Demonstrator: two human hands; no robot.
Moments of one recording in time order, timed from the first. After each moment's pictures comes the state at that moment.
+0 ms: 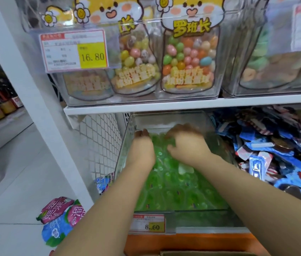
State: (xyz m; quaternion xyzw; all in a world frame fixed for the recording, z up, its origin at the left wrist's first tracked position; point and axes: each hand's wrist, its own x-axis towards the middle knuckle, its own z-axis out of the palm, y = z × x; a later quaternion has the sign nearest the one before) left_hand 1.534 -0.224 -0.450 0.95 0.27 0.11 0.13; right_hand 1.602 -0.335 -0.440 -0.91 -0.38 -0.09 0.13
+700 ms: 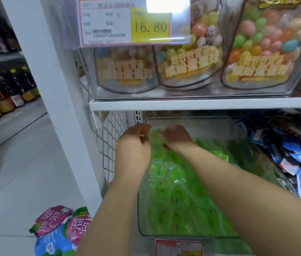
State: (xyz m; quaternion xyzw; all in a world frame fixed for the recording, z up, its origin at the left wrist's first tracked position) left_hand 1.503 -0.165 -0.446 0.84 0.23 0.38 0.32; right_hand 1.628 -0.222 -0.460 -0.90 -0.24 0.09 0.36
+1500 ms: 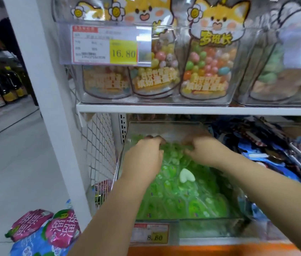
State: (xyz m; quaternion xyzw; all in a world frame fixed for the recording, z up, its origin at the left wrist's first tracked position) left_hand 1.504 -0.223 -0.434 0.96 0.15 0.20 0.15; right_hand 1.615 -0.354 -0.421 -0.92 -0.38 -0.03 0.08
